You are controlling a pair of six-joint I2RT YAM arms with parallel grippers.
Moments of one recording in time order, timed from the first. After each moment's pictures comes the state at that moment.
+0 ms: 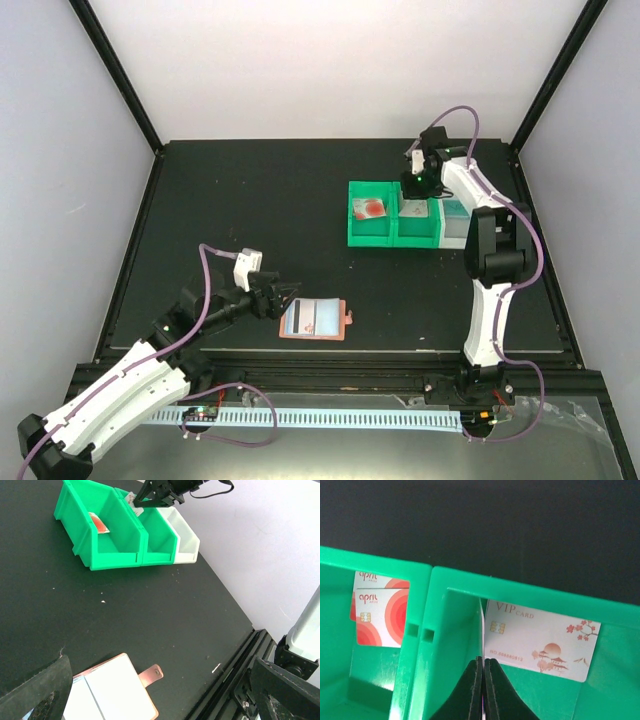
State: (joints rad) left arm -0.68 0.51 0.40 -0.19 0.27 -0.61; right arm 0.15 2.10 1.77 -0.83 -0.20 0.05
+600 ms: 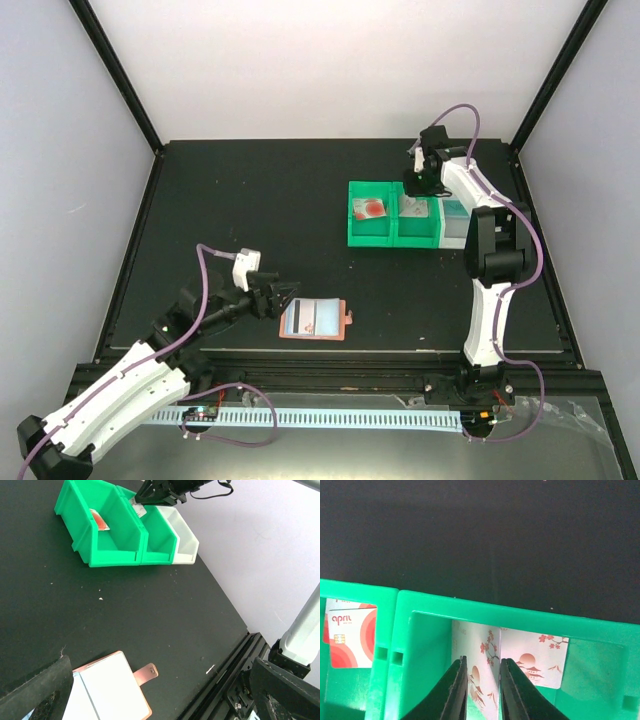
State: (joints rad) left arm -0.68 0.50 0.40 -0.20 0.28 -0.66; right arm 0.15 2.11 1.78 -0.79 -0.11 0.08
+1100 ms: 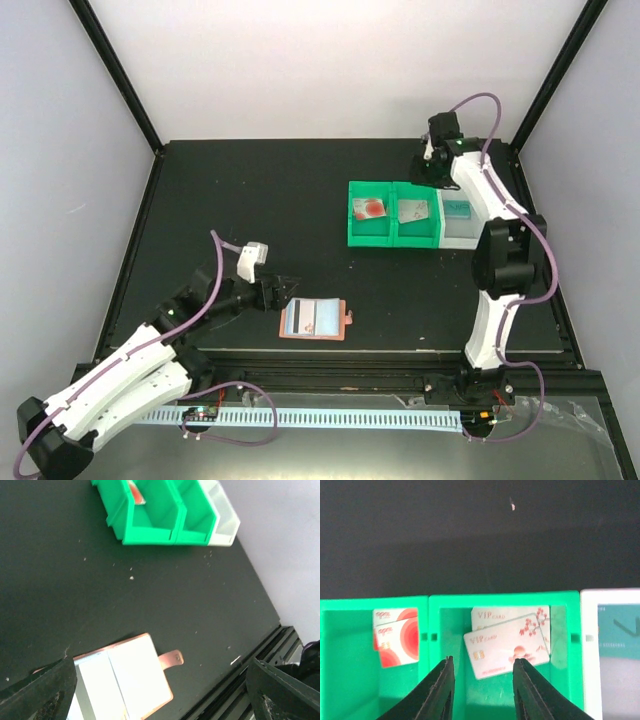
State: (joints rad) left arm -0.68 0.64 0.53 -0.35 0.21 -0.66; right arm 0.15 2.02 1.83 -0.87 -0.06 0.24
